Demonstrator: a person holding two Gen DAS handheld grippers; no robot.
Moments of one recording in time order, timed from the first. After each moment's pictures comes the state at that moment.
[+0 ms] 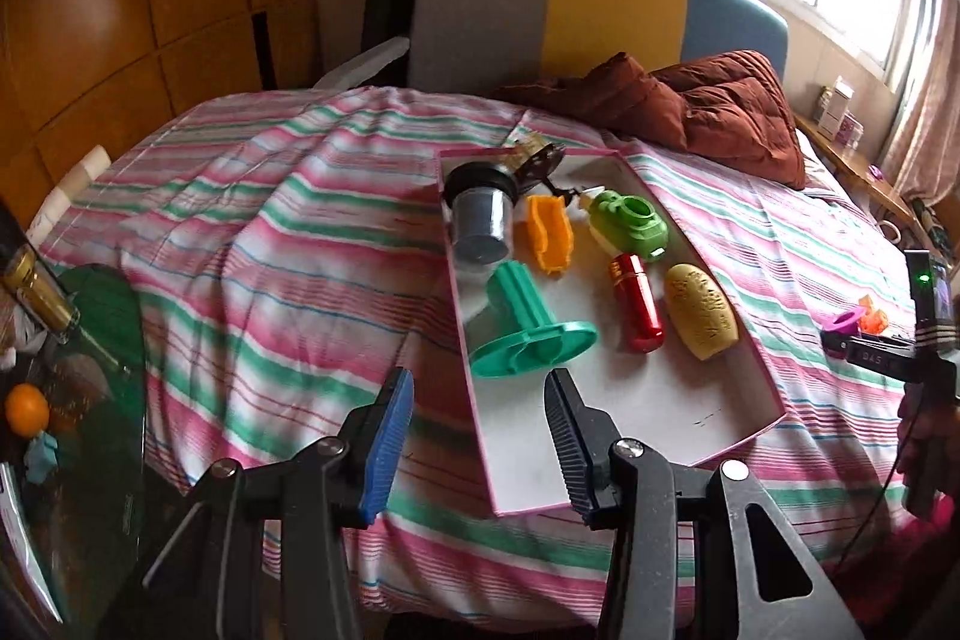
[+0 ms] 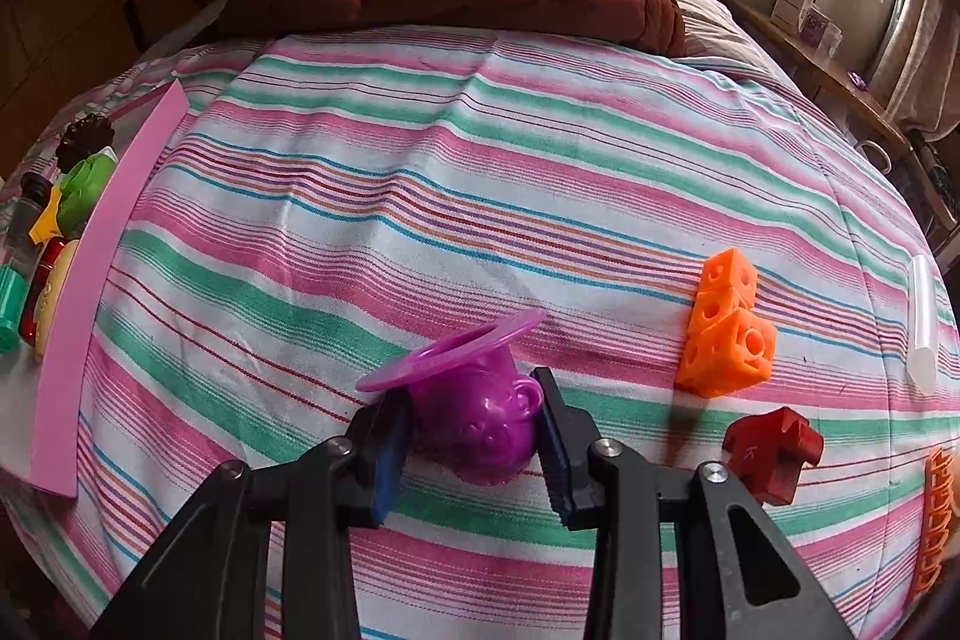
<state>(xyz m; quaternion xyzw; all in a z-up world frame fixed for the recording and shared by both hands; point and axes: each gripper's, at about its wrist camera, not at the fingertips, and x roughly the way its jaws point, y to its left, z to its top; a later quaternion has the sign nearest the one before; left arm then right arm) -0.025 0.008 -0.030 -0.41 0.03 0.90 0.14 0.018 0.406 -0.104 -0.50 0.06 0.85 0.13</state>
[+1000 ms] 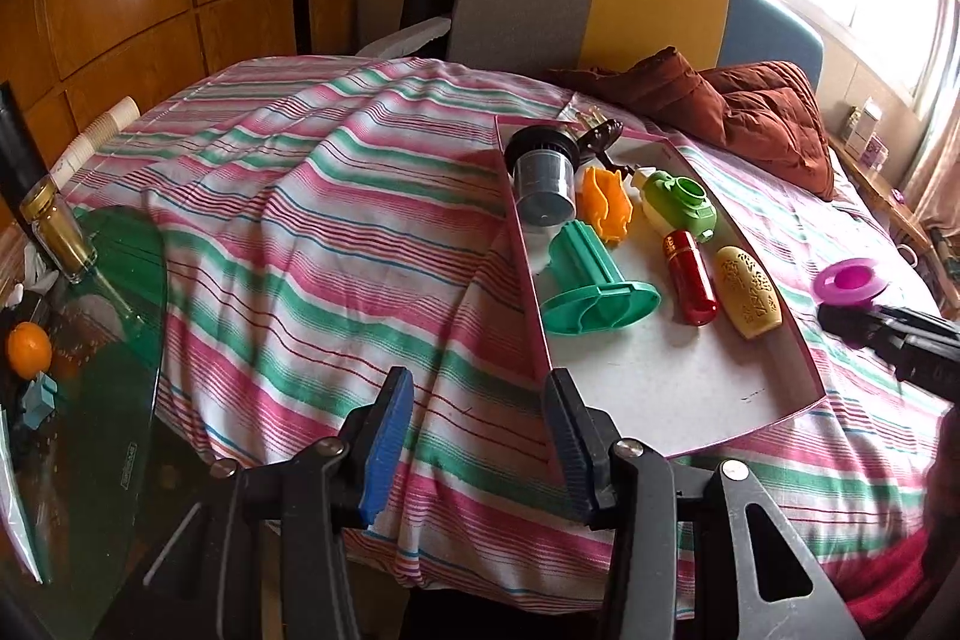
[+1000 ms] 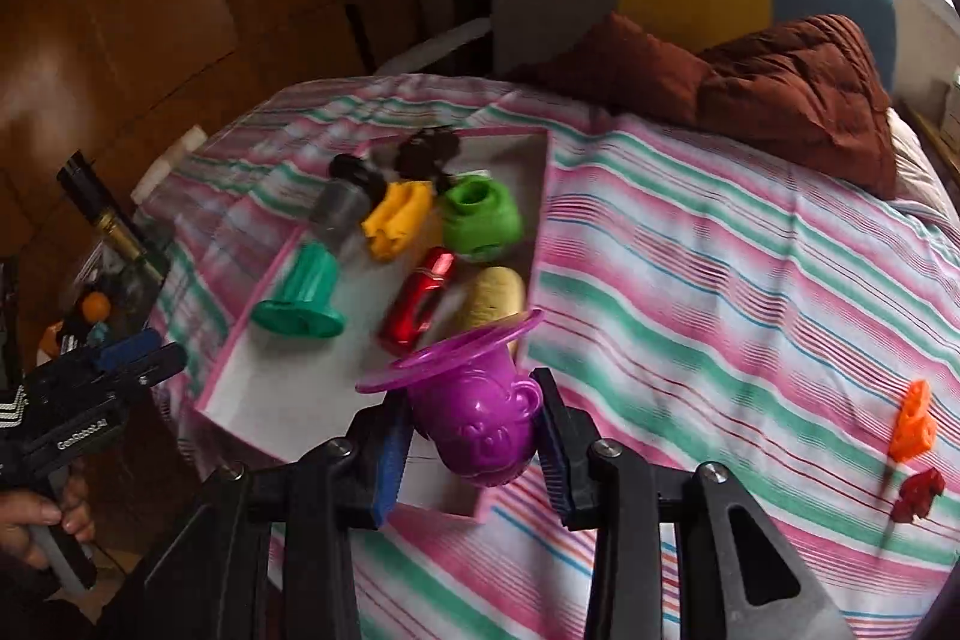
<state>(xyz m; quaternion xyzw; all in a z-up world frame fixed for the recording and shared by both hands) -0.020 -0.022 -0.051 -0.42 0.00 0.90 0.11 0.014 0.232 -0.036 -0.44 0.05 0.89 -0.11</state>
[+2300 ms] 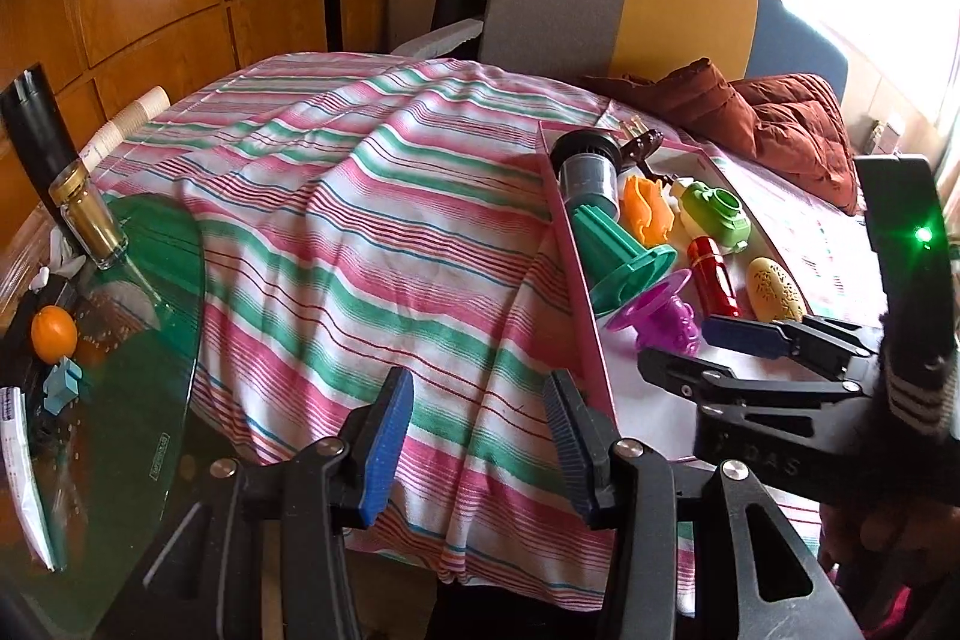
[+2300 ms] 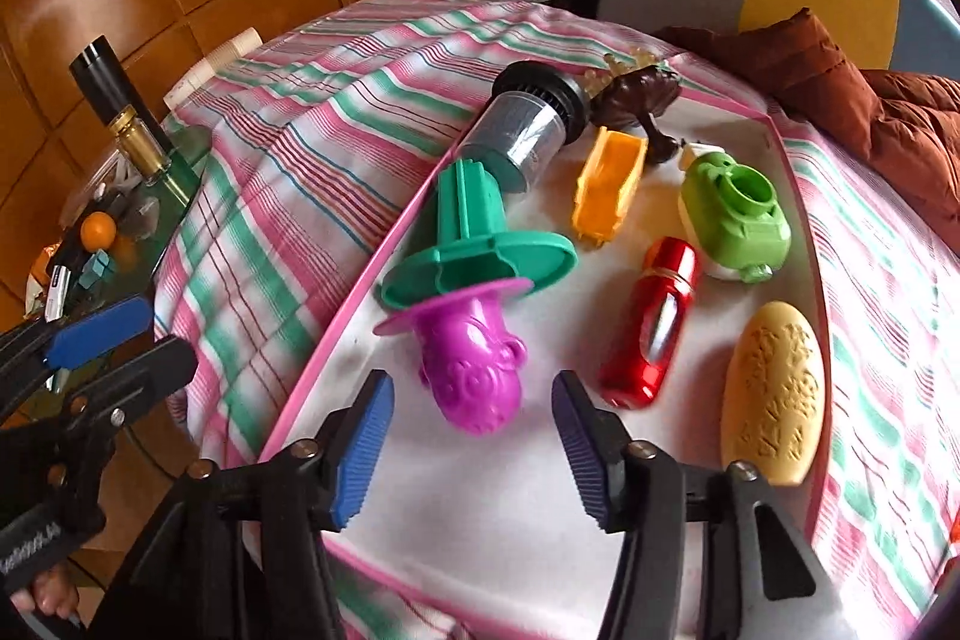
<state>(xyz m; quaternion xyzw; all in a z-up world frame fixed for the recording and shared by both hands) -0.017 -0.039 -0.050 -0.42 0.00 0.90 0.08 -0.030 0.123 -0.085 -0.48 -0.02 0.86 -0.16</state>
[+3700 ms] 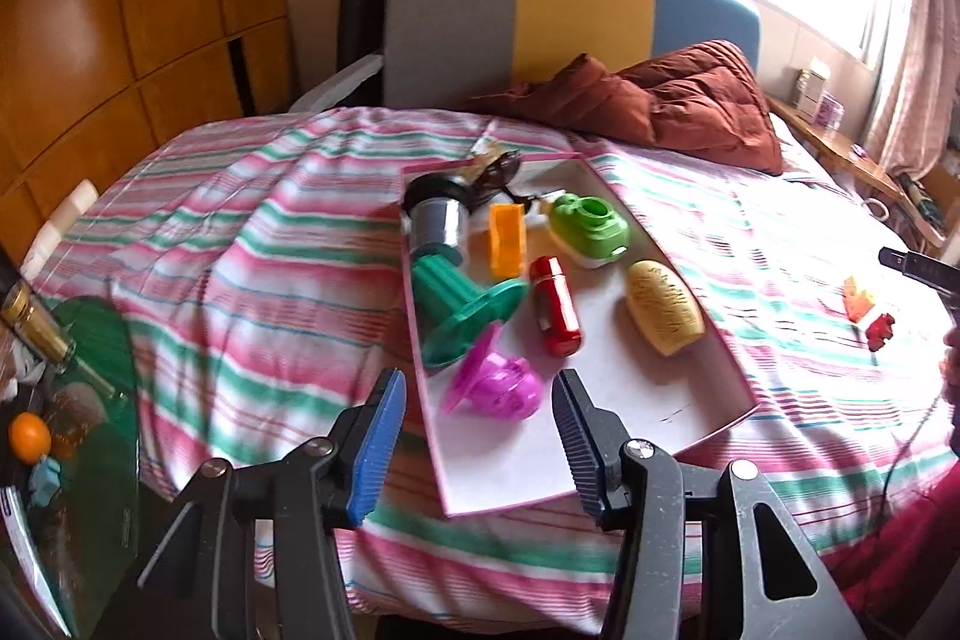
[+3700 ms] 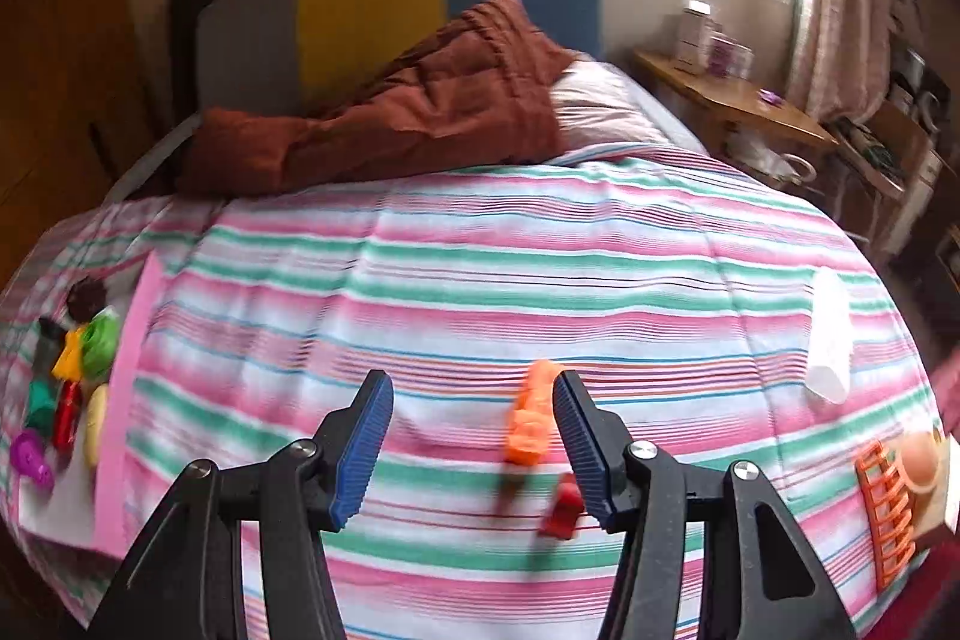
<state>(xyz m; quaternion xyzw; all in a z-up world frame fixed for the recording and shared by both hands) -0.011 0.039 -0.019 -0.39 0.06 0.90 0.17 0.063 0.463 -0.025 -0.38 0.11 0.89 0.23</state>
